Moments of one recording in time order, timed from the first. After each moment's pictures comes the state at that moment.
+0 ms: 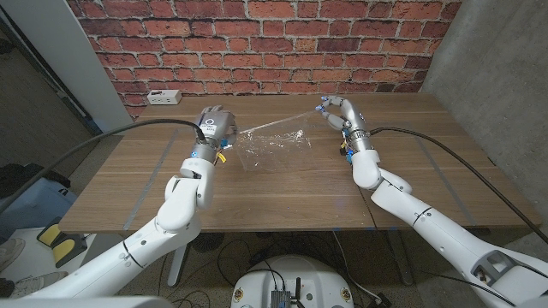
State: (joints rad) left arm 1.08 0.77 0.54 -2.15 1.09 0.73 0.12; left_hand 1.10 0.02 0.32 -0.16 0.18 1.20 -0.10 0.25 0.20 0.62 -0.21 0.24 0.21 0.30 -0.04 0.19 0.17 0.29 0.06 0.26 0.19; right arm -0.80 -0.51 -0.58 -1.51 -0.28 0.15 -0.59; right_hand 1.13 0.14 0.26 -0.14 0.23 0.96 -0.02 0.57 0.30 0.61 -0.13 0.25 0.29 0.38 -0.04 0.32 0.27 0.41 0.02 0.24 0.19
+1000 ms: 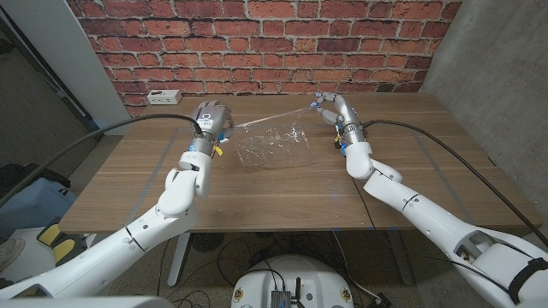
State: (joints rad) left arm 0.98 0.78 0.57 -2.04 1.00 0.69 0.21; left_hand 1.11 0.03 0.32 -0.16 0.18 1.21 -0.10 0.24 0.20 0.62 -0.22 0.24 0.21 0.33 -0.04 0.19 0.17 0.30 0.05 0.26 0.19; right arm -0.68 -0.46 -0.64 -1.37 -0.28 0.15 -0.58; right_hand 1.13 0.14 0.26 -0.14 0.23 0.96 -0.02 0.56 0.29 0.61 -0.12 0.25 0.29 0.39 -0.04 0.32 0.27 0.41 0.02 0.24 0.19
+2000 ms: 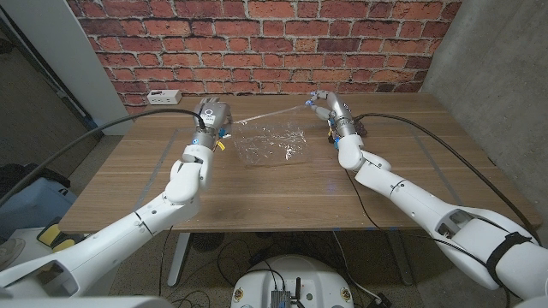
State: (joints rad) left arm 0.85 0.77 0.66 -1.89 1.01 0.68 0.23; left_hand 1.10 0.03 0.30 -0.15 0.18 1.21 -0.10 0.21 0.20 0.62 -0.21 0.23 0.21 0.34 -0.04 0.19 0.17 0.31 0.05 0.26 0.19; right arm -0.55 -0.39 -0.72 -1.17 -0.28 0.15 -0.58; right_hand 1.12 0.13 0.26 -0.15 0.23 0.97 -0.03 0.56 0.27 0.62 -0.12 0.25 0.29 0.39 -0.04 0.32 0.28 0.42 0.03 0.24 0.19
